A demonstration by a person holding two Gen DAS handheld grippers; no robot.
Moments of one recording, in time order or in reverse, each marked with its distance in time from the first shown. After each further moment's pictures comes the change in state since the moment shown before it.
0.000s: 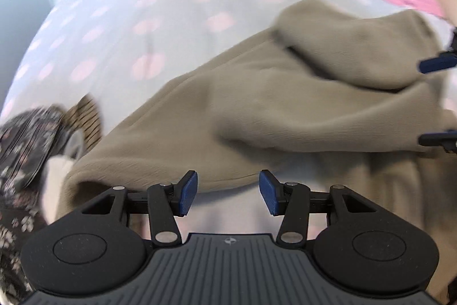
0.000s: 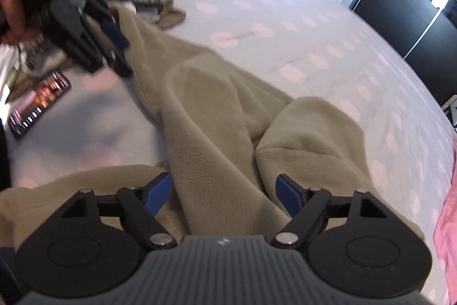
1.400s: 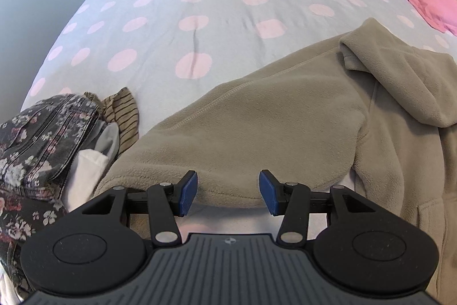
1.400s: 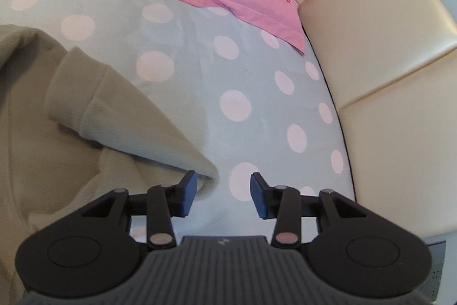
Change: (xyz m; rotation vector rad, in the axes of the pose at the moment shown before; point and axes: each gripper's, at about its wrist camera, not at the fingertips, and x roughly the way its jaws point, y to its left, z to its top) left arm 0.002 0.025 0.011 -0.094 -0.027 0.092; right arm -0.128 -0.285 -0.295 0.762 0.505 -0.691
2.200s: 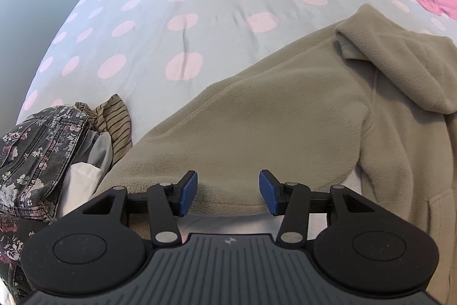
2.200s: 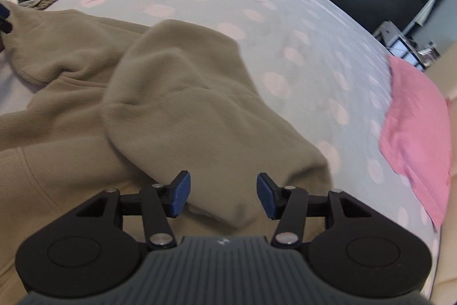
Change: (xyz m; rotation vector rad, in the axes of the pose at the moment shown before) left arm 0.019 -0.007 0.004 0.059 0.022 0.013; right arm -0.101 0.258 0.030 -0.505 -0.401 0.490
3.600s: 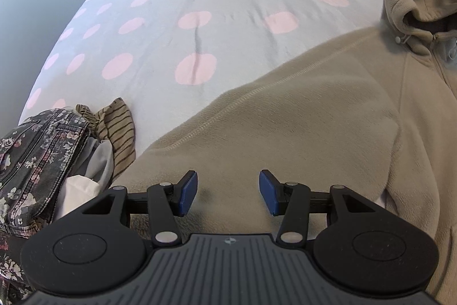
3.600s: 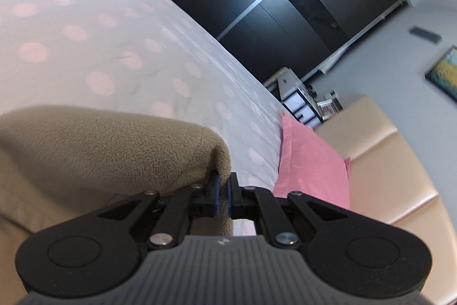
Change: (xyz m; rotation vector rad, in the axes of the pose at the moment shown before) left arm 0.033 0.005 0.014 -0.044 -0.012 0.047; right arm 0.106 -0.155 0.180 -0.016 -0.115 -0.555
